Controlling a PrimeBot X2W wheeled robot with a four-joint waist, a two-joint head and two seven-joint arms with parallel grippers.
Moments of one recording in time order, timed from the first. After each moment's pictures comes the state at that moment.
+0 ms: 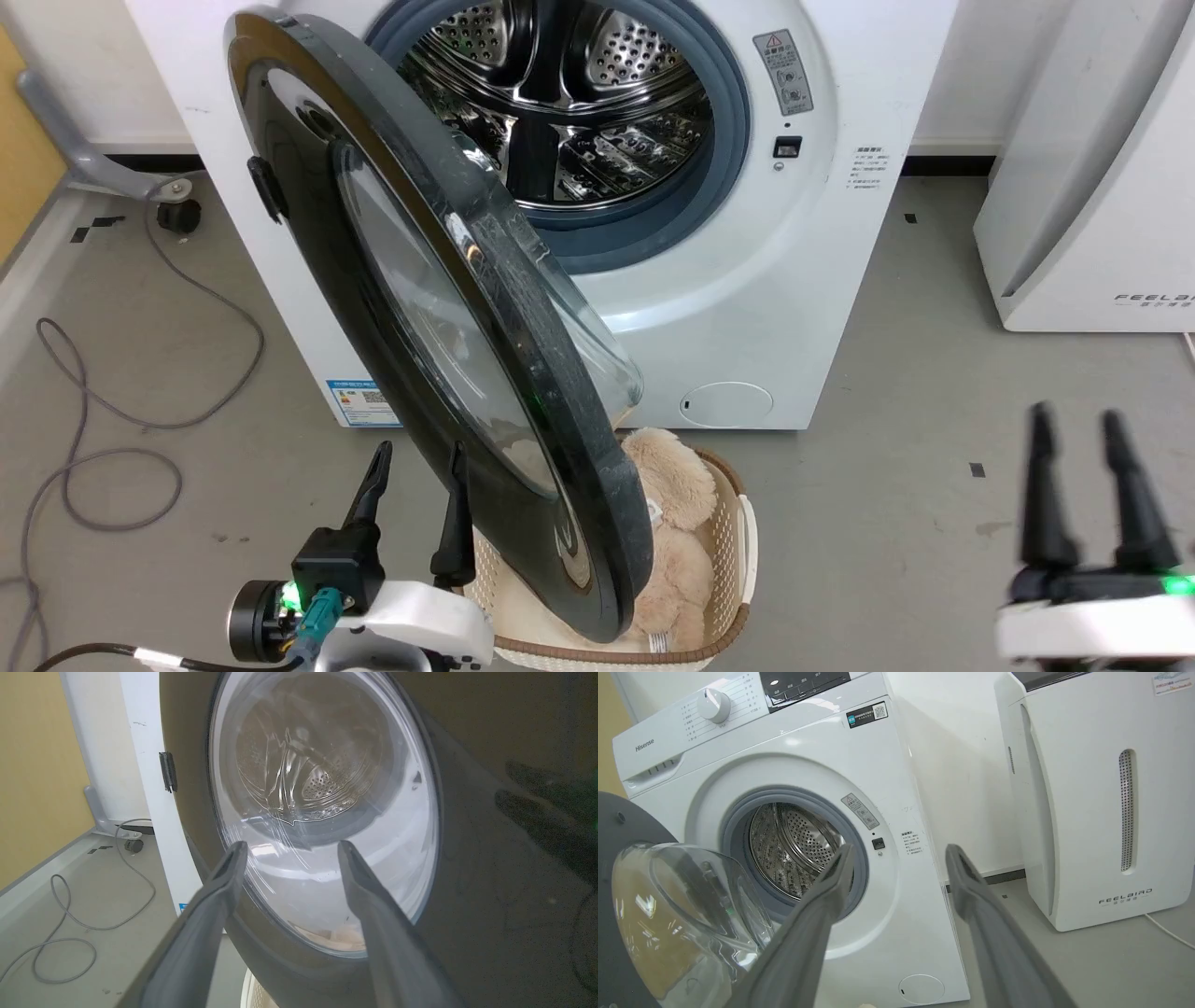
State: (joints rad) left arm -0.08 0.05 -0.16 0.19 -0.17 0.09 -0.26; right arm 0.00 -0.06 -0.13 -0.04 0.39 0.13 -0.26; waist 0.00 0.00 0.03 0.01
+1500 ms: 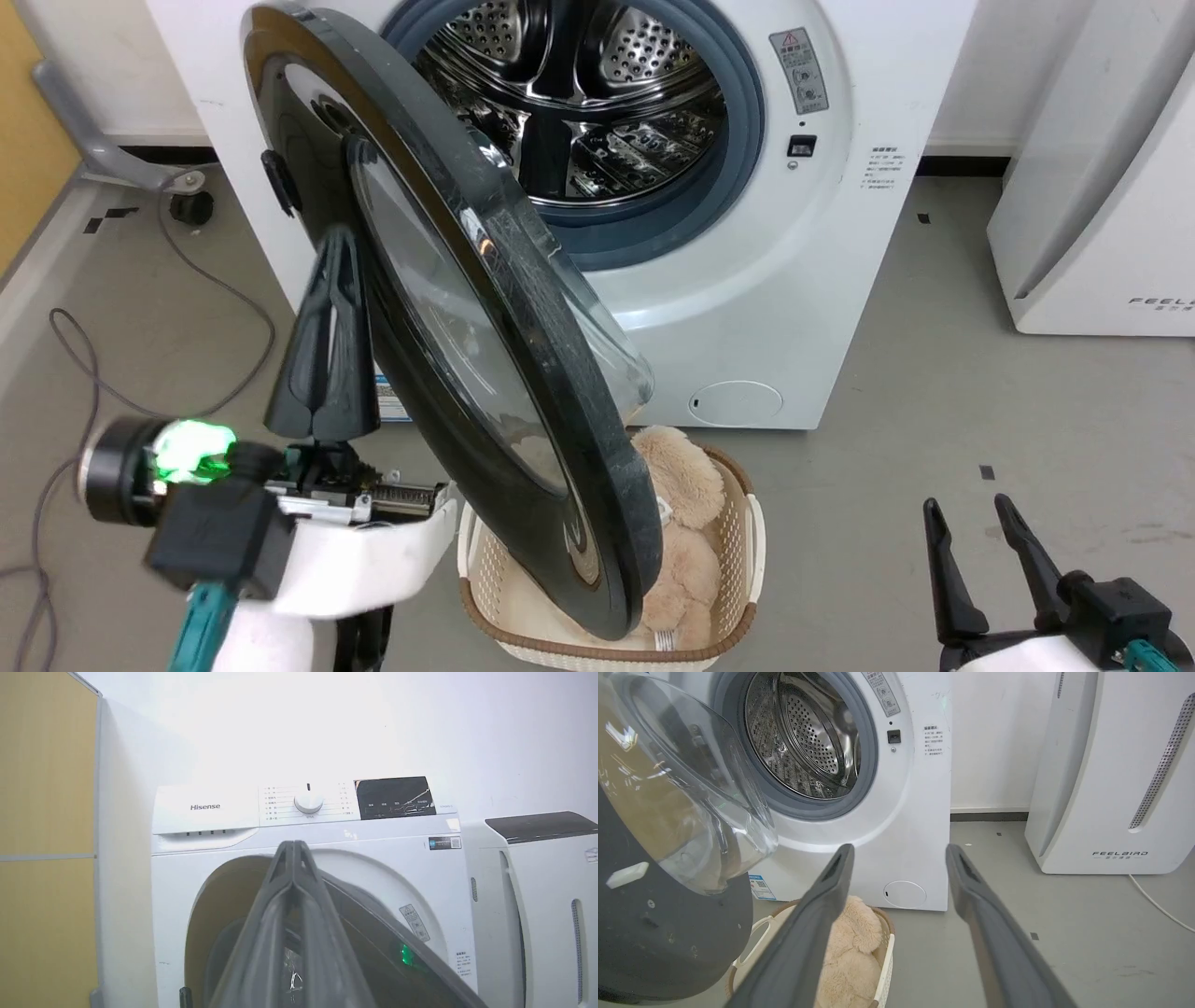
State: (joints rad) left arm -0.18 0.11 -0.14 -0.27 -0.05 0.07 -0.26; right arm 0.05 -0.05 -0.04 0.15 0.13 0.13 -0.25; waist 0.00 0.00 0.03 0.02
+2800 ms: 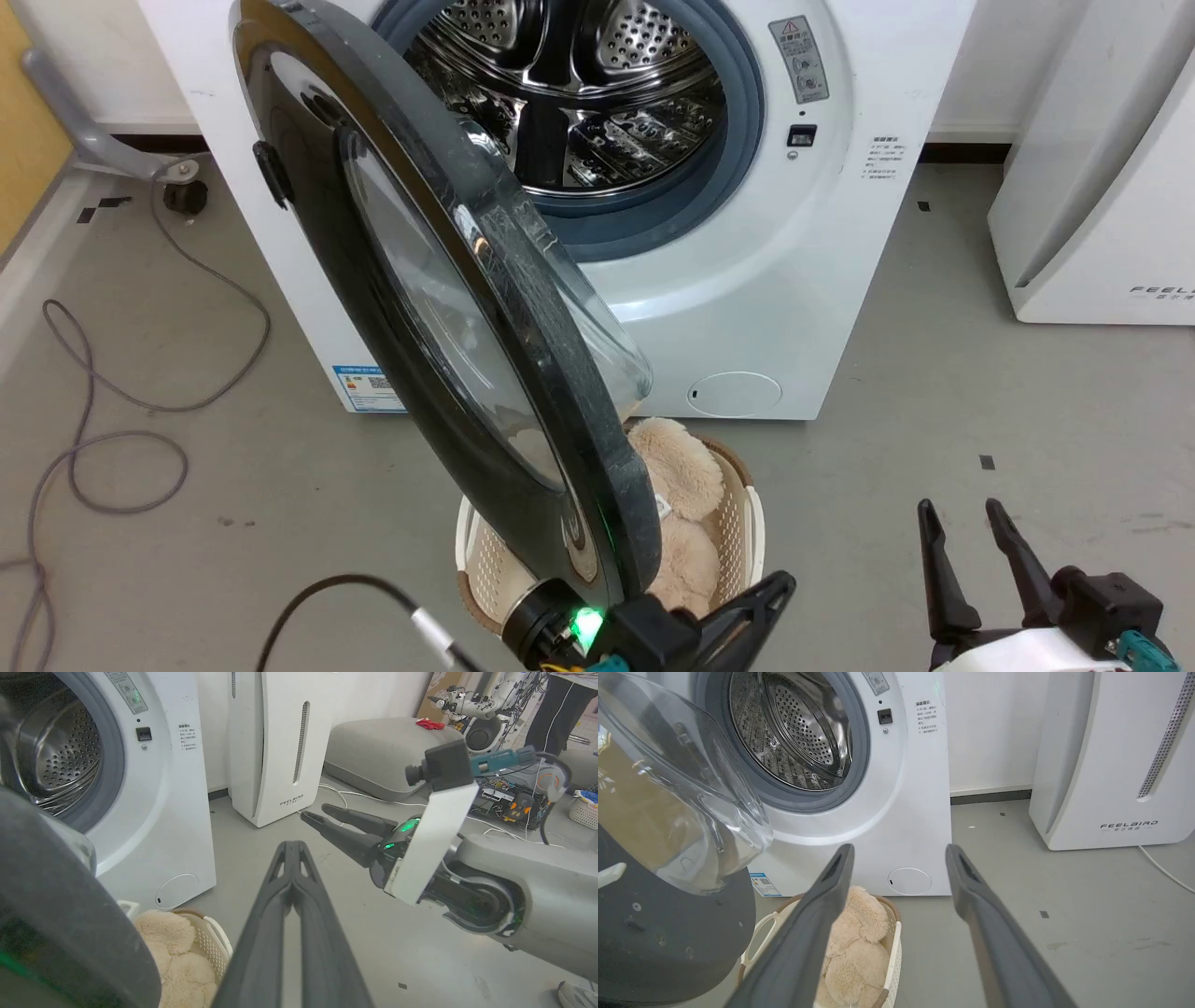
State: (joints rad) left arm -0.08 0.13 -0.73 -0.13 -0.27 -0.09 0.06; right arm 0.01 -0.05 -0.03 0.23 0.20 0.13 -0.25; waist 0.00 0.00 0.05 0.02
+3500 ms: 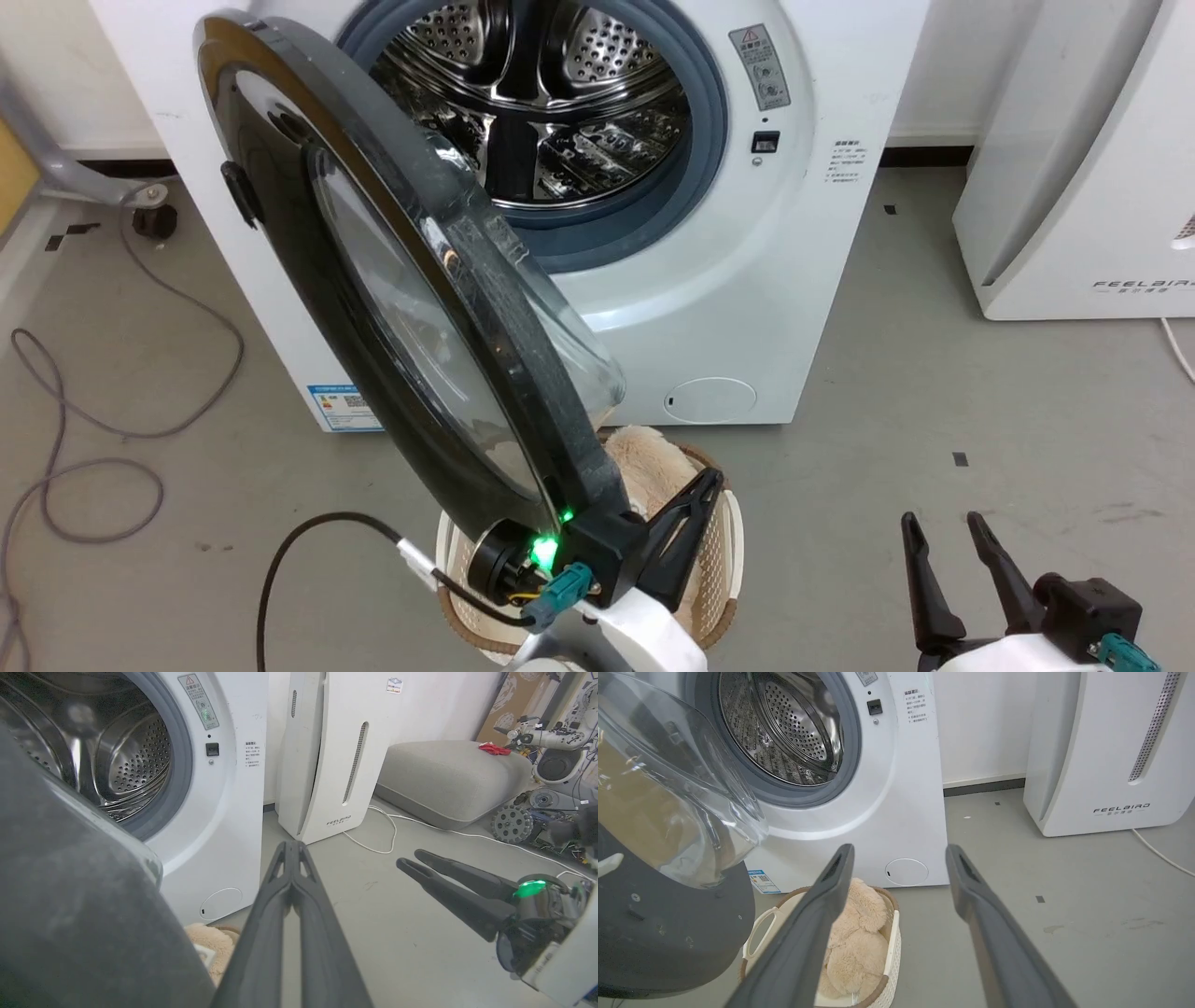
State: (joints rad) left arm -0.24 0.05 -0.66 0.18 -0.31 0.06 -0.10; right arm 0.01 -0.05 0.00 0.28 0.22 0.13 -0.26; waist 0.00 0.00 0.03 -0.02
